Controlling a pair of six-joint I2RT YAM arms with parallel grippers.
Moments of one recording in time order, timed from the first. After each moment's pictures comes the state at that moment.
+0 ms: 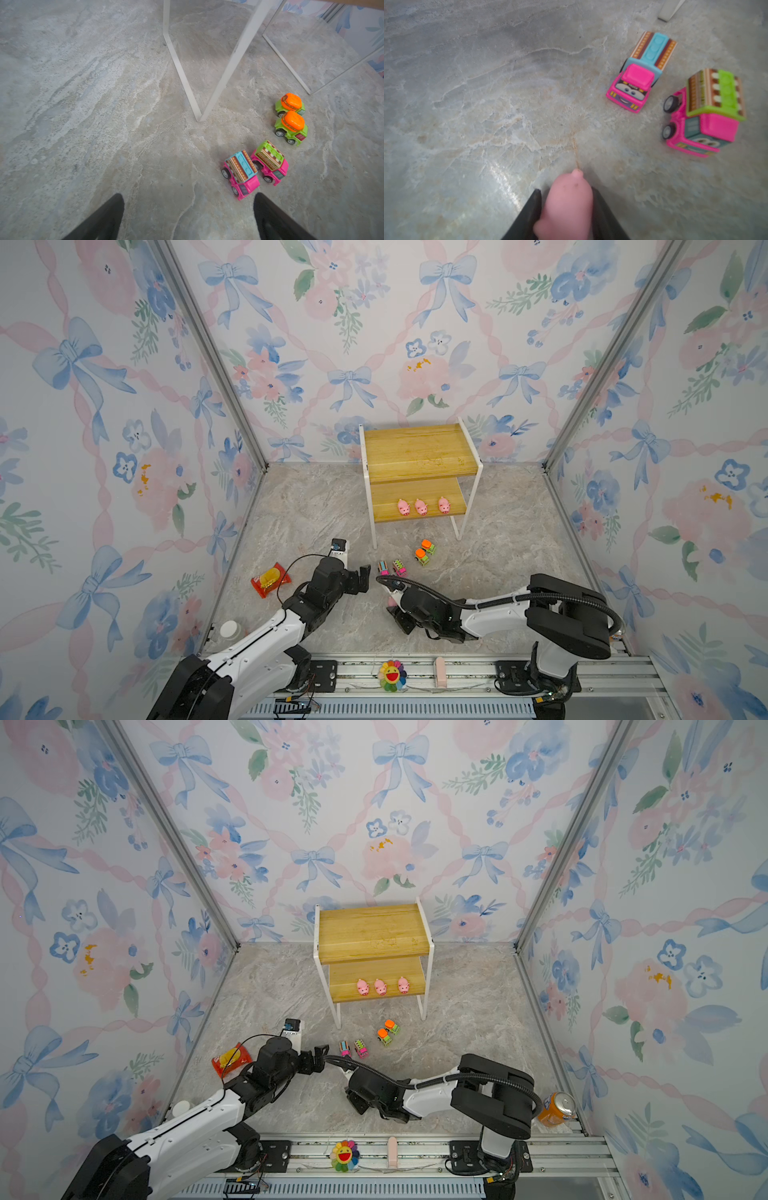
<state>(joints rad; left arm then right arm) -0.52 0.94 0.28 0.08 -0.12 -0.34 1.22 1.71 0.66 0.29 0.21 0.28</state>
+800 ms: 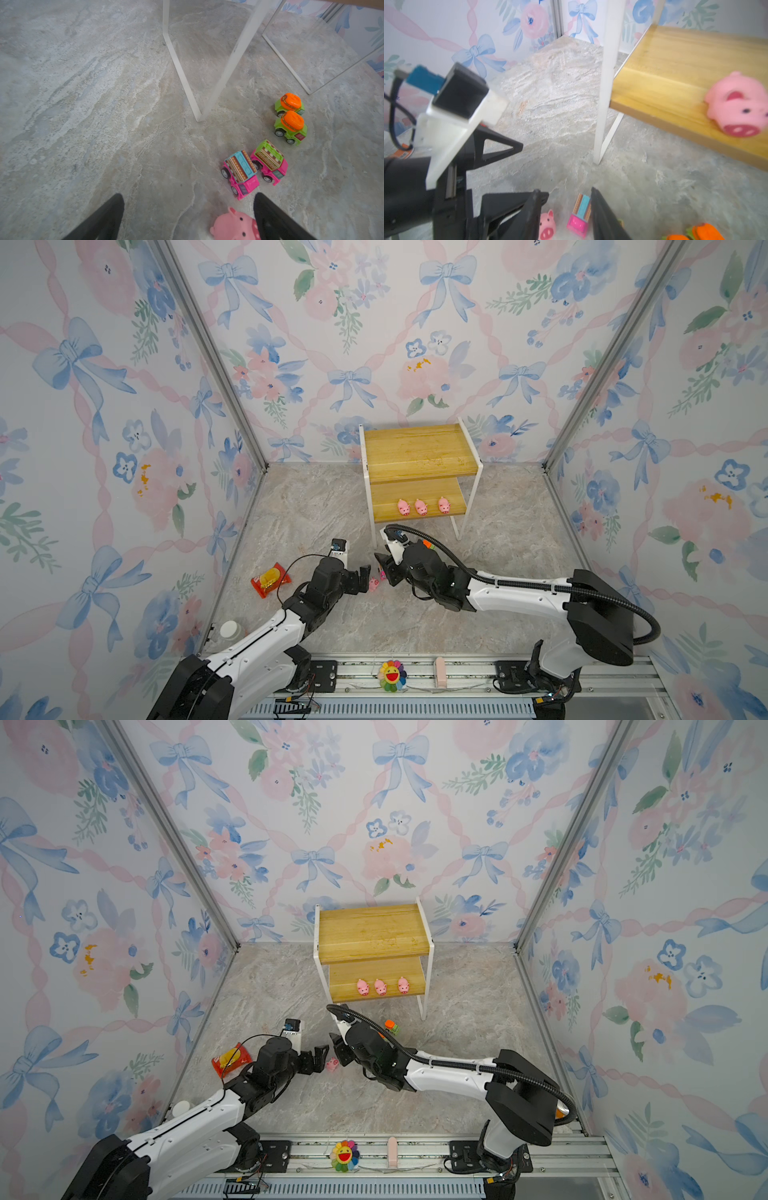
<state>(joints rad) -0.52 0.94 0.28 0.08 -0.12 -0.34 1.06 1.59 0.97 0.22 0.29 0.22</state>
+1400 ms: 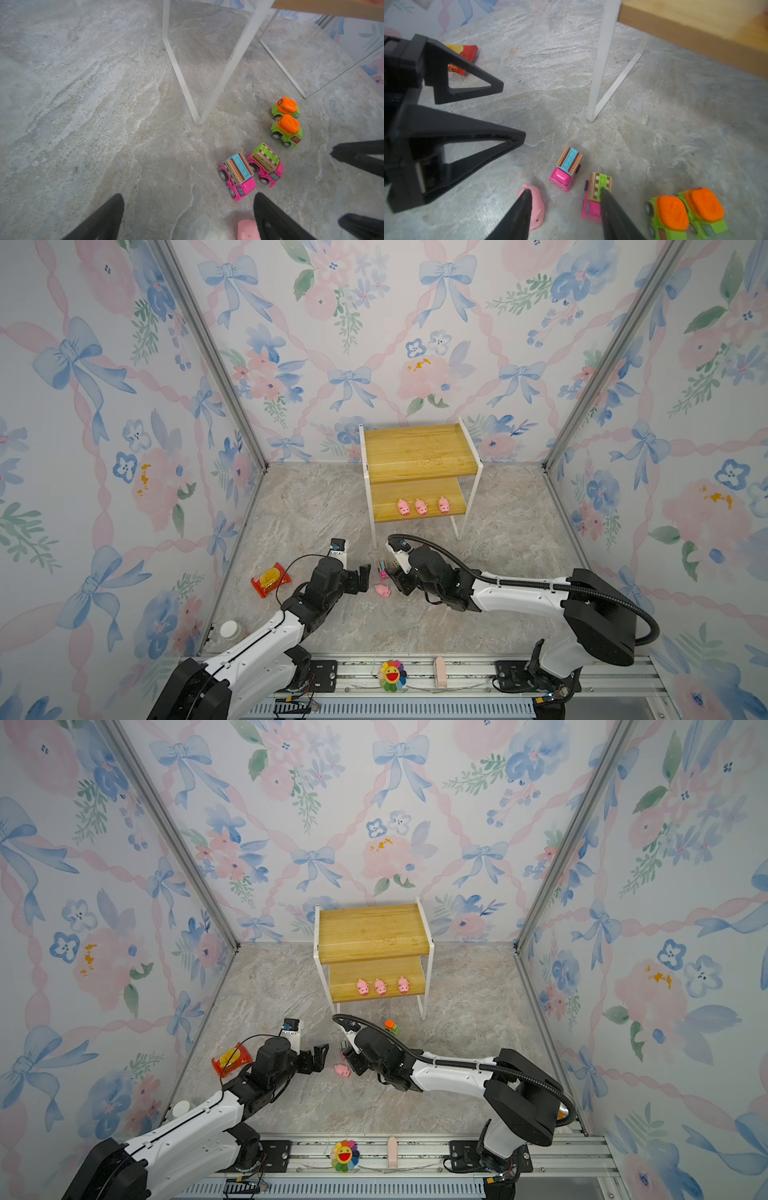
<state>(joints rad) -0.51 0.92 0.28 0.08 -0.12 -0.34 1.04 1.58 0.83 0.14 0.15 0.13</state>
